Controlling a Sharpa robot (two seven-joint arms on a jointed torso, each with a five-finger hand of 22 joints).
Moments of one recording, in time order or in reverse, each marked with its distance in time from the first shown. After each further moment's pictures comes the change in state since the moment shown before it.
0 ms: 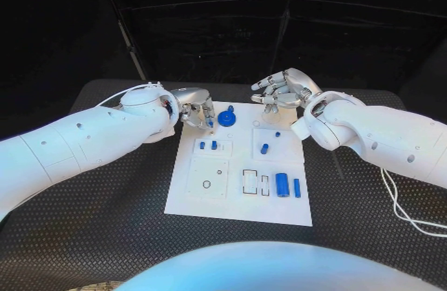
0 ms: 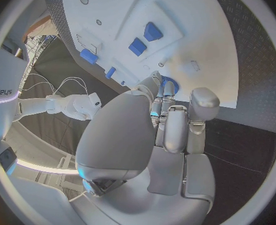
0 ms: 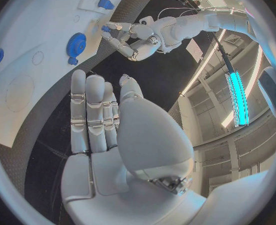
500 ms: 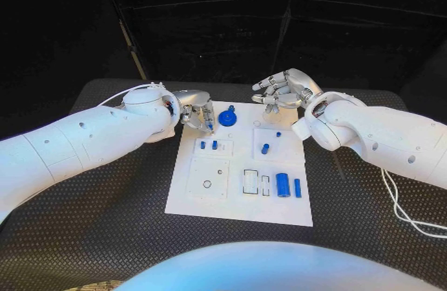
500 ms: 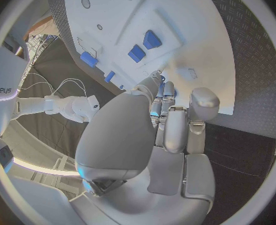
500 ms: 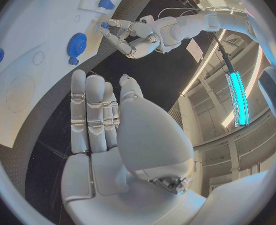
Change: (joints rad) left arm -0.002 0.006 0.000 -0.009 0.003 0.043 -0.018; left_hand -0.004 -0.004 0.006 0.005 0.000 0.000 0.000 -0.004 0.000 0.004 -0.004 -0.004 0.001 0.000 0.000 0.000 -0.004 0.000 0.000 0.000 0.000 -0.002; right arm 0.000 0.005 0.000 -0.005 0.000 0.001 0.000; right_hand 0.000 0.000 0.000 0.000 0.000 0.000 0.000 0.000 0.000 0.000 0.000 0.000 0.000 0.000 0.000 0.000 0.000 0.000 0.000 0.000 0.000 0.000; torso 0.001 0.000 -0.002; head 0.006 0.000
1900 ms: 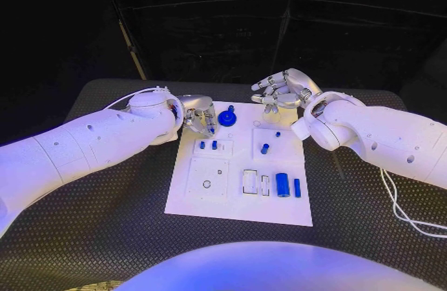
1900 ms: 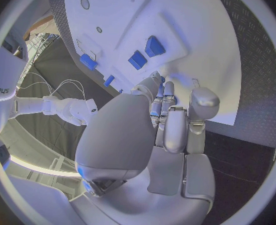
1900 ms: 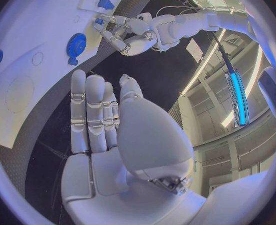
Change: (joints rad) left arm -0.017 0.031 0.000 -0.030 0.003 0.025 -0.010; left_hand 0.000 0.000 0.006 0.000 0.000 0.003 0.003 -0.005 -0.004 0.000 0.000 -0.008 0.001 0.000 0.000 -0.001 -0.004 0.000 0.000 0.000 -0.005 -0.004; right arm 0.000 0.002 0.000 0.000 0.000 0.000 0.001; right_hand 0.000 0.000 0.000 0.000 0.000 0.000 0.000 0.005 0.001 0.000 0.000 0.000 -0.001 0.000 0.000 0.000 0.002 0.000 0.000 0.000 -0.004 0.000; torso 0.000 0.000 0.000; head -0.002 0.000
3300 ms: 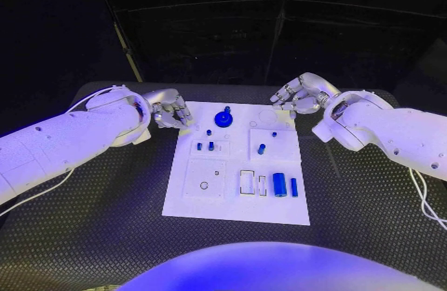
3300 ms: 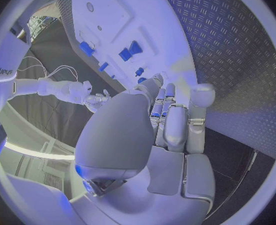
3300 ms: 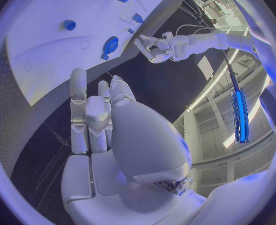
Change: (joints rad) left arm -0.003 -0.161 0.033 0.040 0.211 -0.059 0.006; left_hand -0.042 -0.058 0.074 0.000 0.000 -0.103 0.018 -0.022 -0.016 -0.016 0.023 -0.072 0.002 -0.022 0.015 -0.044 -0.103 0.000 -0.065 0.015 -0.121 -0.071; right arm 0.000 -0.141 0.000 0.039 -0.230 0.057 -0.085; right_hand 0.130 0.018 0.089 -0.011 -0.145 0.140 -0.021 0.038 0.001 0.043 -0.013 -0.438 -0.373 0.081 -0.013 0.340 0.347 0.000 0.101 -0.025 0.141 0.125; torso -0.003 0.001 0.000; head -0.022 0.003
